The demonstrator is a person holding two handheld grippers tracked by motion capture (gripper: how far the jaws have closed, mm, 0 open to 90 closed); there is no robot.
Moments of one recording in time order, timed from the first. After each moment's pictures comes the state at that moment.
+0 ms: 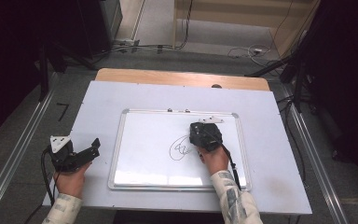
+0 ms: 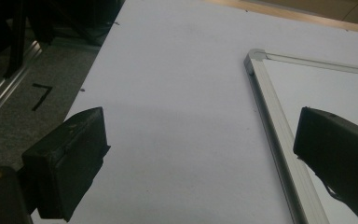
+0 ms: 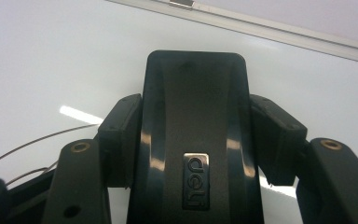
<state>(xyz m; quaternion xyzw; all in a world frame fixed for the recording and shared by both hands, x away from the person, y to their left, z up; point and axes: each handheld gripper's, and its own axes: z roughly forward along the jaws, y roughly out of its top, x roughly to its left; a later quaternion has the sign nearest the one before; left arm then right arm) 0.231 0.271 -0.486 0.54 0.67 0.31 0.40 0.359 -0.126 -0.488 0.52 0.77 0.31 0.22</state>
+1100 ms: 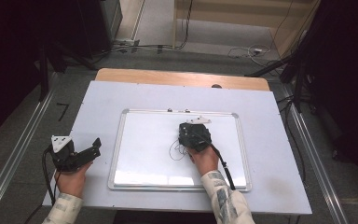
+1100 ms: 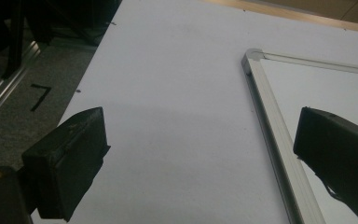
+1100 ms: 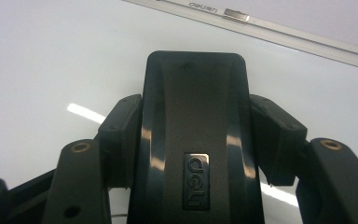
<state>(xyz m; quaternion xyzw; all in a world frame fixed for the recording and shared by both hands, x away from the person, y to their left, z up) 0.233 0.269 -0.486 0.55 0.67 0.31 0.40 0.353 -0.091 -0.489 0.49 0.78 0.31 0.22</state>
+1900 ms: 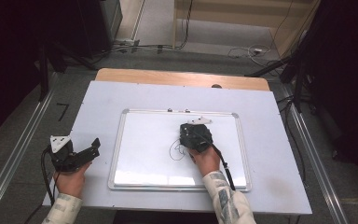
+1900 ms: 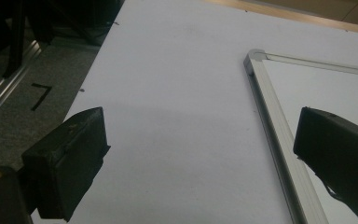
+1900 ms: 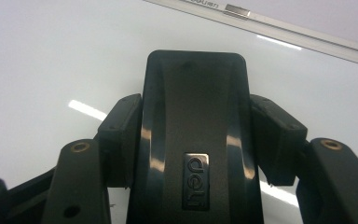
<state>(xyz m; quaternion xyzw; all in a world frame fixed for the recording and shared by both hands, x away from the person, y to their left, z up) 0.232 0.272 -0.486 0.54 0.67 0.31 0.40 0.353 -0.098 -0.488 0.49 0.79 0.31 0.21</state>
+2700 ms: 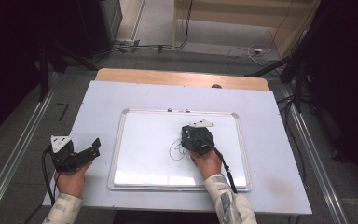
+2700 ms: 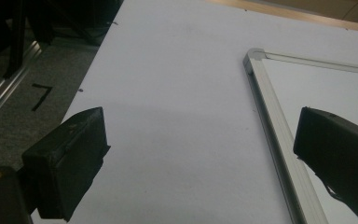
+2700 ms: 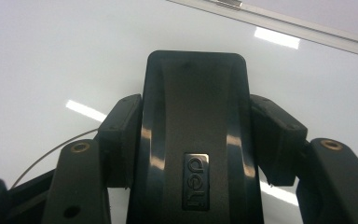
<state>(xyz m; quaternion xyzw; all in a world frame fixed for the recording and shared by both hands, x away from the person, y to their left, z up) 0.232 0.270 -0.486 0.55 0.67 0.31 0.40 0.343 -0.101 -0.489 0.49 0.78 0.31 0.22</state>
